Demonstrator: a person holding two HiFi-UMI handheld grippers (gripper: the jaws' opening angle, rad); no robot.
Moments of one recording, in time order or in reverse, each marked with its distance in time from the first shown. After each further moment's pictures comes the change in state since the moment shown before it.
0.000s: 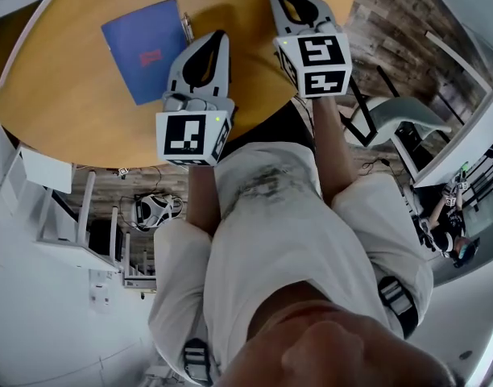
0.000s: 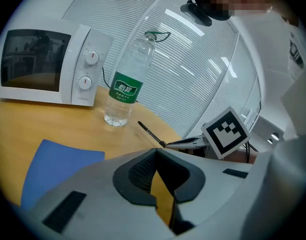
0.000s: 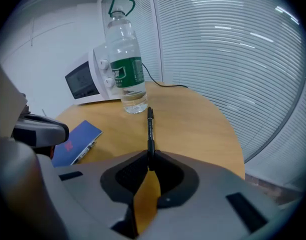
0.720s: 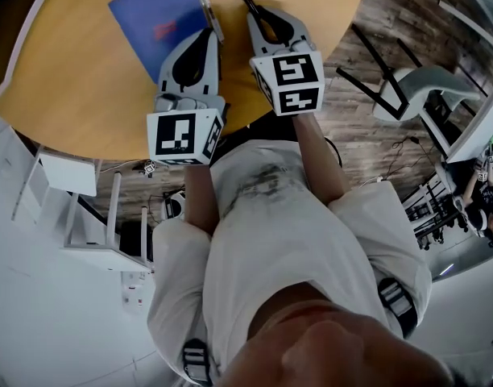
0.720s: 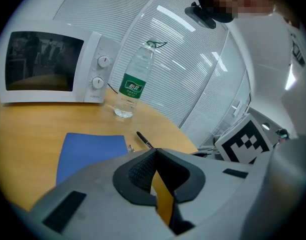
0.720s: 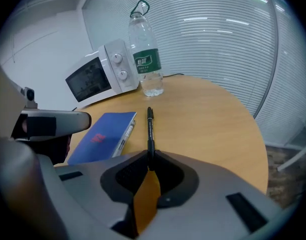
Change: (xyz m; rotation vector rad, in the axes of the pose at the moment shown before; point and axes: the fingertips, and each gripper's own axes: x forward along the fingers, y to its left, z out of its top) left arm -0.072 0.033 -0.035 0.079 0.061 -0.075; right arm -0.025 0.126 -0.066 0.230 0.016 -0.052
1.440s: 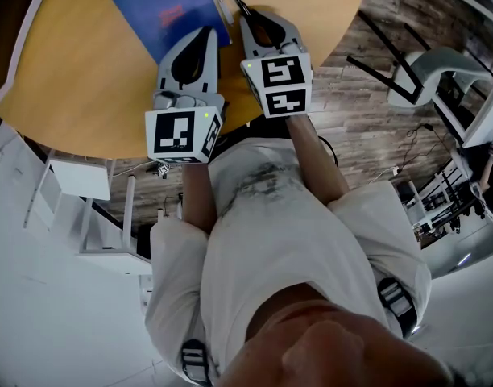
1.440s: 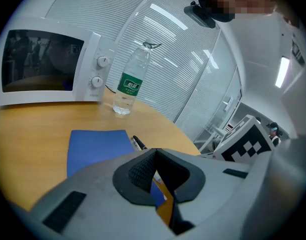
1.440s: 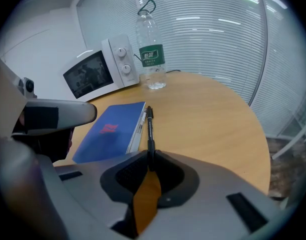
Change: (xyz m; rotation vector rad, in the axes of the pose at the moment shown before) left arm -0.025 0.004 -0.019 0.060 0.025 -0.078; right arm -0.006 0.039 -0.034 0.063 0.010 -0.071
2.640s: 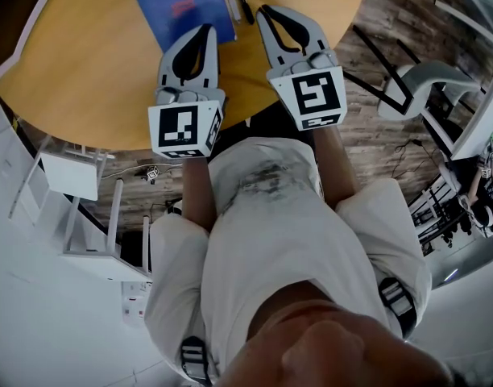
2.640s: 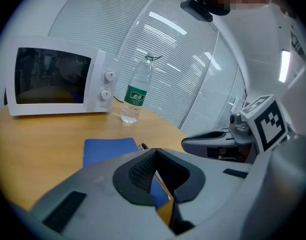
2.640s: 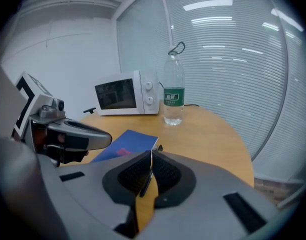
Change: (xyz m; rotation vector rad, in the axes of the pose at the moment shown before) left arm -0.026 0.005 0.011 0.026 -0.071 0.081; right arm -0.062 0.015 0.065 -0.282 -0.241 0.117
